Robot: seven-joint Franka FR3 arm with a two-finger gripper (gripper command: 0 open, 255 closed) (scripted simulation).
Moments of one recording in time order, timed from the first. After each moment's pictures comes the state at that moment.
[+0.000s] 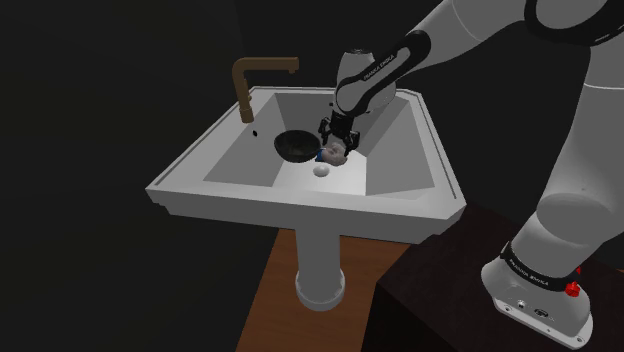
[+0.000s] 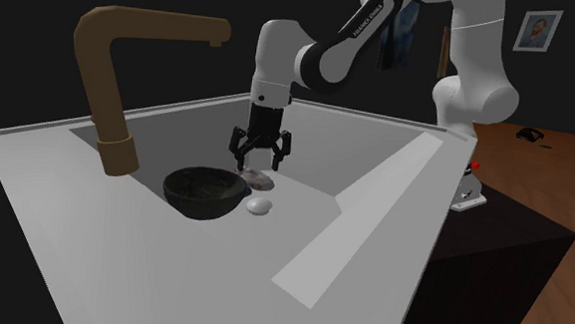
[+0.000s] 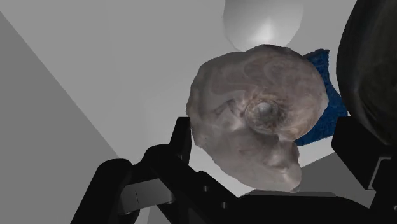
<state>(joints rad) -0.16 0.26 0.19 -2.09 0.05 2.52 1.33</state>
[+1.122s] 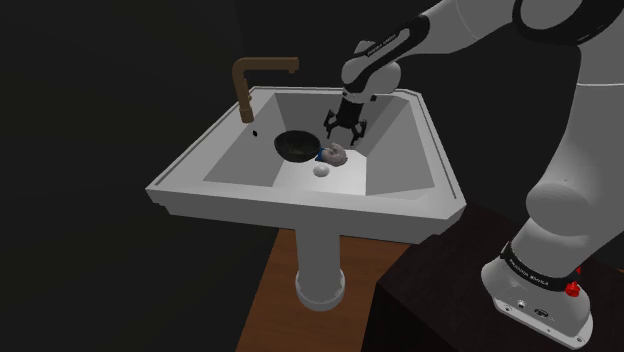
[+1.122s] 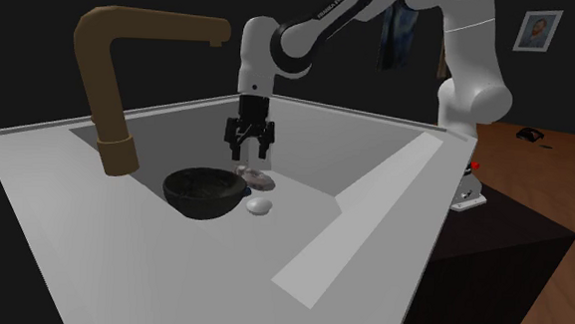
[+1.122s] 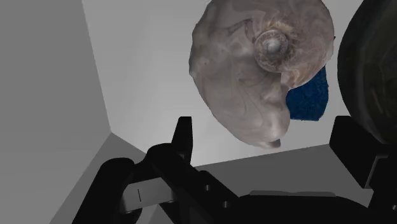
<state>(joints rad) -0.37 0.33 0.29 -1.96 0.24 2.37 0.69</state>
